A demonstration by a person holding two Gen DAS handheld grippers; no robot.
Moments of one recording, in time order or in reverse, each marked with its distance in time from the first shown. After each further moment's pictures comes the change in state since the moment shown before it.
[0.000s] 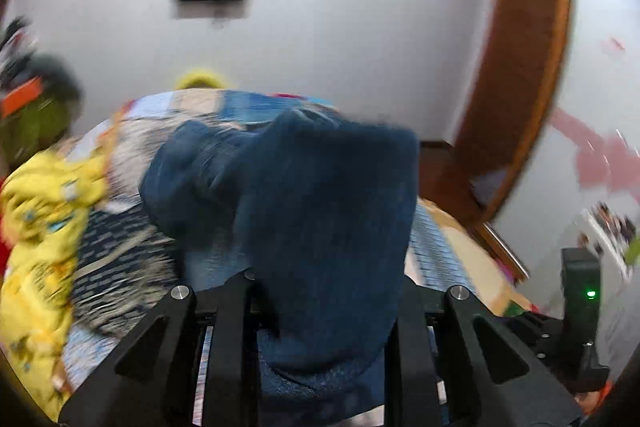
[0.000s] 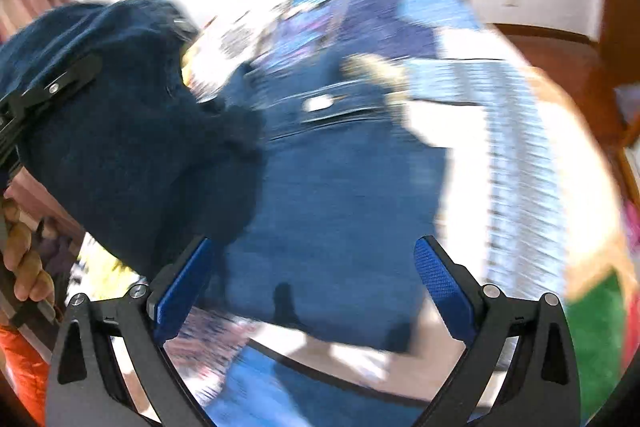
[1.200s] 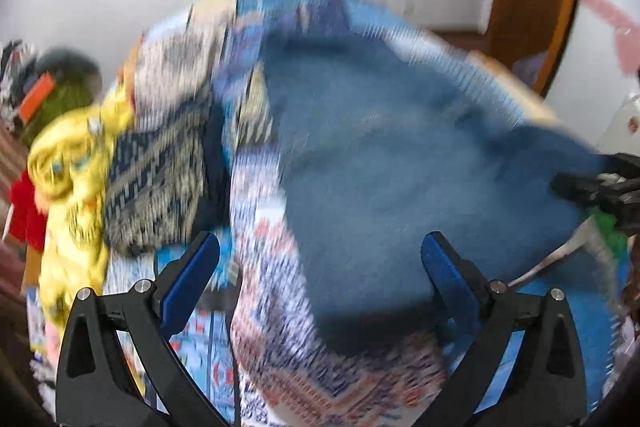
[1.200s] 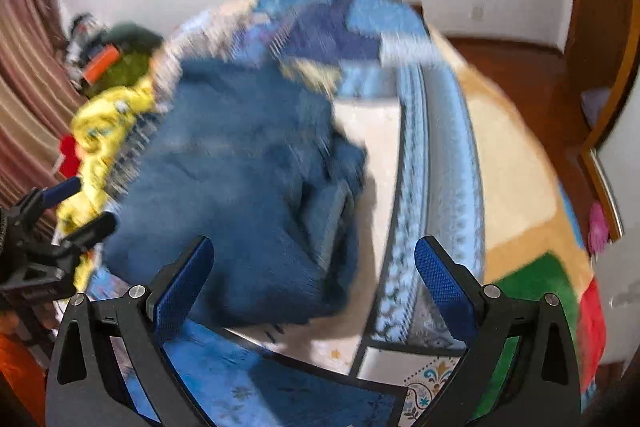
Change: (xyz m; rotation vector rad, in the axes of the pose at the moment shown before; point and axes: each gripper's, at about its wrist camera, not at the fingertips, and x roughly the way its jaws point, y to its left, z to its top) left arm 0.018 0.043 -0.099 0.114 0.378 0.216; right arm 0.025 -0.031 -0.020 -0.031 0.069 -0.054
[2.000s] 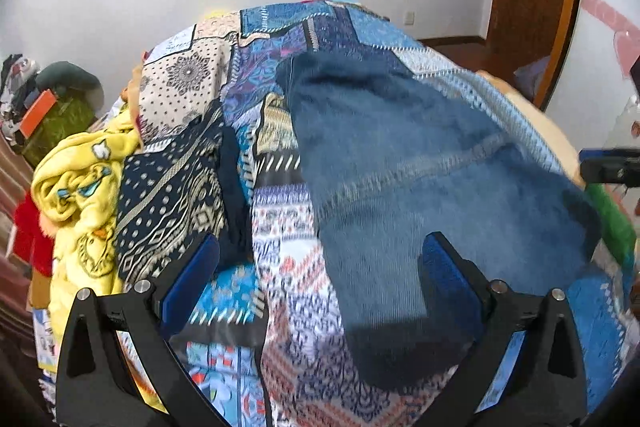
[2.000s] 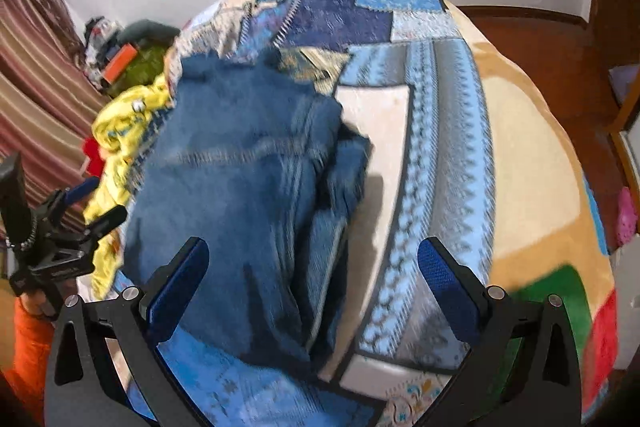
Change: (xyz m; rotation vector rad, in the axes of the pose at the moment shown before) left arm -0.014 0.018 0.032 0.021 -0.079 -0.006; right arm -0.003 -0.024 0.031 0.013 0.004 0.166
